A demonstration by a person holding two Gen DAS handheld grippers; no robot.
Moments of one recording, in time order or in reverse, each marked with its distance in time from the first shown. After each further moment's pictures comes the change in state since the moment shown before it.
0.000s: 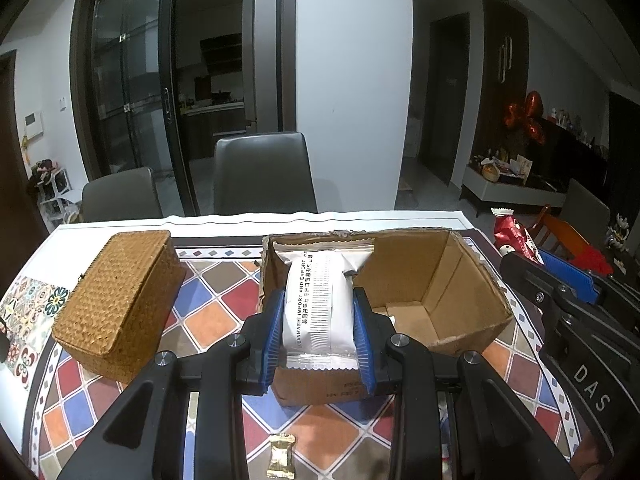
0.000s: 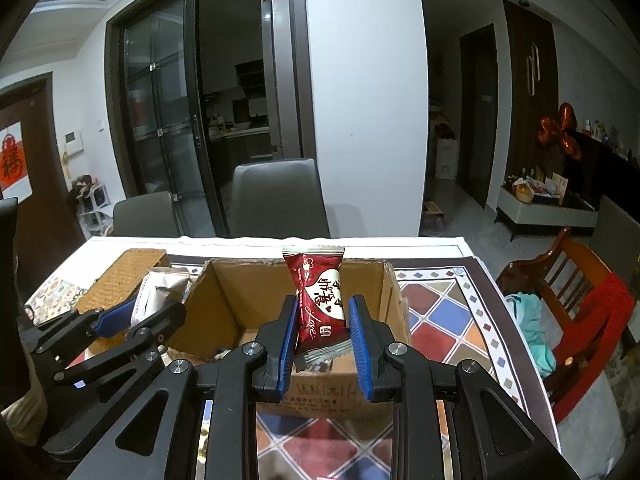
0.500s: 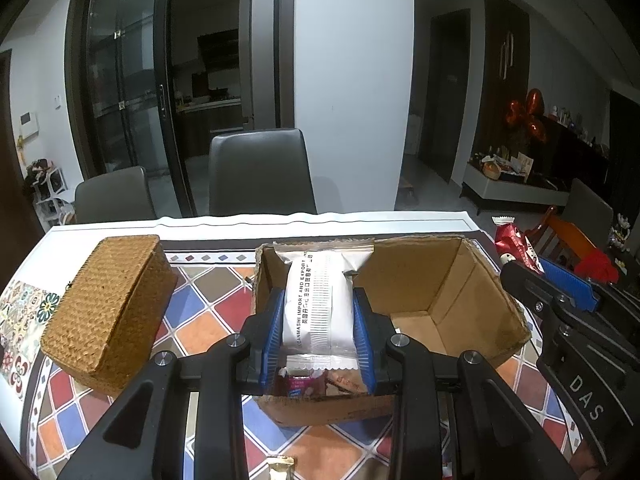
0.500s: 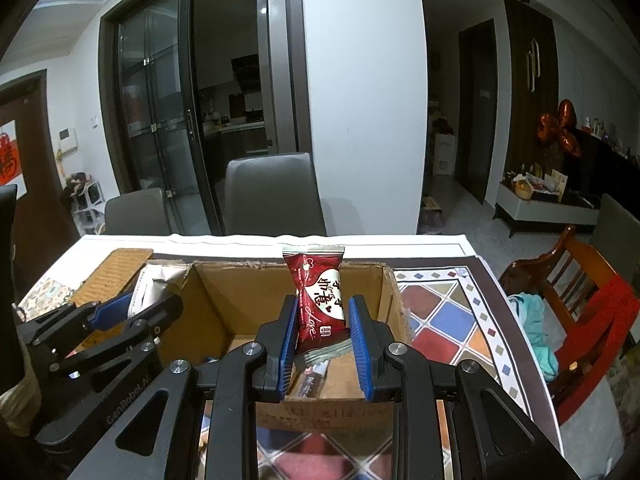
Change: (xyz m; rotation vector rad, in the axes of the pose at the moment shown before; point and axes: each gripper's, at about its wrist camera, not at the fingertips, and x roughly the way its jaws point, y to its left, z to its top) left arm 0.029 0.002 0.012 0.003 0.014 -0.006; right arm 0.029 -0.004 0.004 0.000 0.021 -0.011
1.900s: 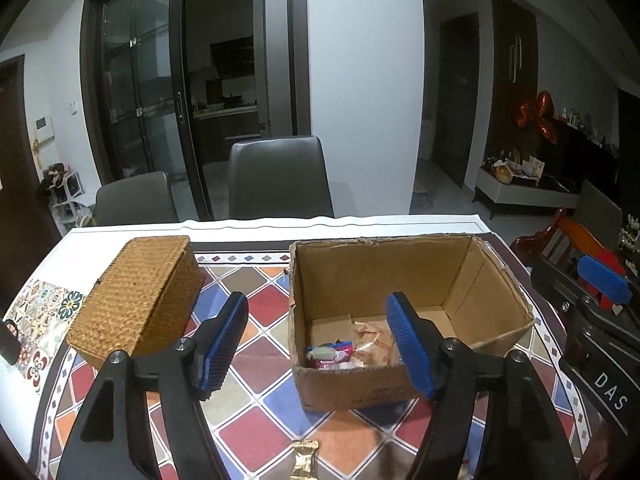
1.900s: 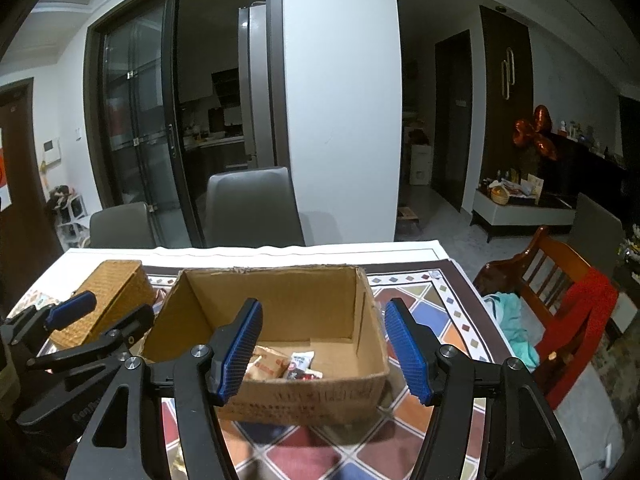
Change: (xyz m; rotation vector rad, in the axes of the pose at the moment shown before) left arm -0.036 0.014 -0.008 0.001 -0.029 0.058; right arm -0.034 -0.001 -0.006 0.030 -0.055 -0.087
